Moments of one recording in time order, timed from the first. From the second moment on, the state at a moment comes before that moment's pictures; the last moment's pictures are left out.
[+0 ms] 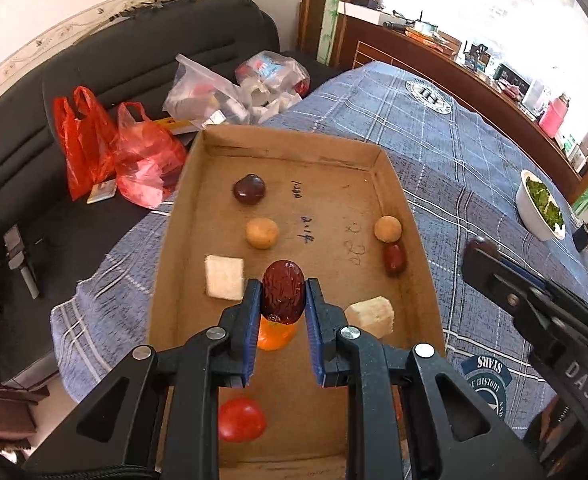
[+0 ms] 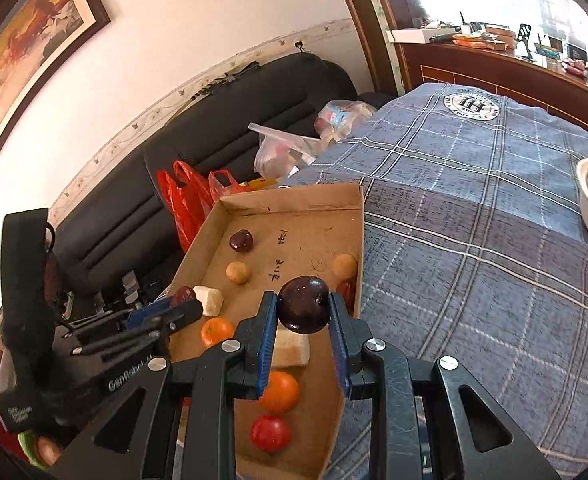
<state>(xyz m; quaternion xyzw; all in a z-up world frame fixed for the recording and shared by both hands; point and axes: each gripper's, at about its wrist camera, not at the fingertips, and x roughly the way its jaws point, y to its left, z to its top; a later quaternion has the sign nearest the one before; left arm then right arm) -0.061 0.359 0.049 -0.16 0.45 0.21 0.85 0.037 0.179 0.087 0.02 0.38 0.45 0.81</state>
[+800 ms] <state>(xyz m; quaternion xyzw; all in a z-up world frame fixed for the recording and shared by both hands) -0.003 0.357 0.024 -0.16 0.48 0.18 0.84 0.119 0.261 0.066 -0.03 0.41 0.46 0.79</state>
